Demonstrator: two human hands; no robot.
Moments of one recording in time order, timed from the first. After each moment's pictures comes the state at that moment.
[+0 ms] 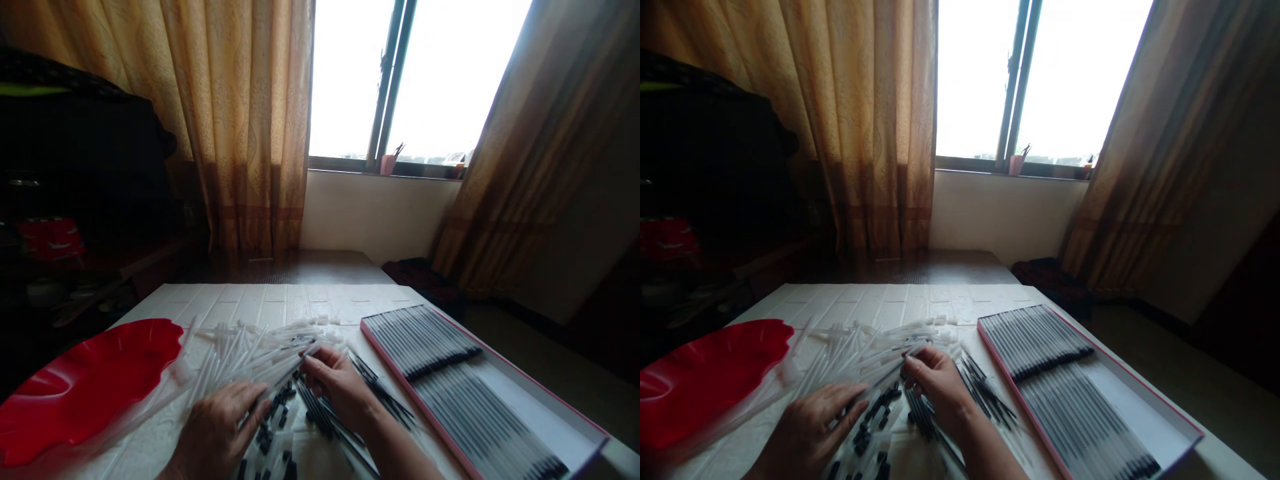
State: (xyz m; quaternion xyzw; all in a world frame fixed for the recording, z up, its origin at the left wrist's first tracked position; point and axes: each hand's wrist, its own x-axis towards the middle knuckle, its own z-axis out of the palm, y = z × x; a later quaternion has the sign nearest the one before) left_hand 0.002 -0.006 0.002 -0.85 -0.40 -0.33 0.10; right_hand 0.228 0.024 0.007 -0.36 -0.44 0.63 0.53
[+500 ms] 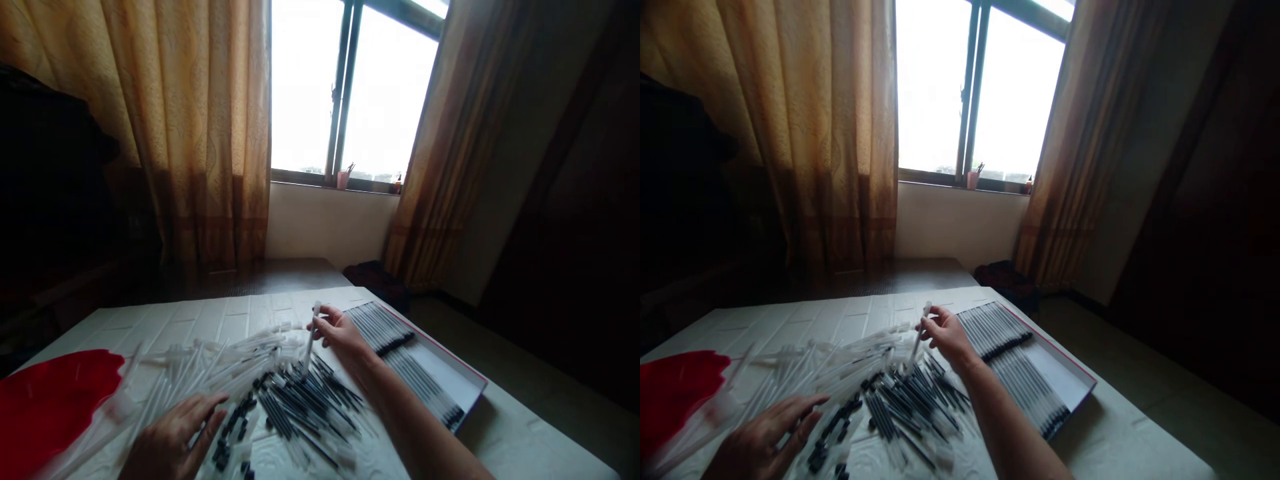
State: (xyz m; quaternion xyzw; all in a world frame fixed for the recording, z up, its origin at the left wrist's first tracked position) left_hand -0.007 0.011 -0.013 -0.83 -0.39 -0.39 0.08; right_hand 0.315 0.044 0.060 -0.54 -0.52 0.40 0.53
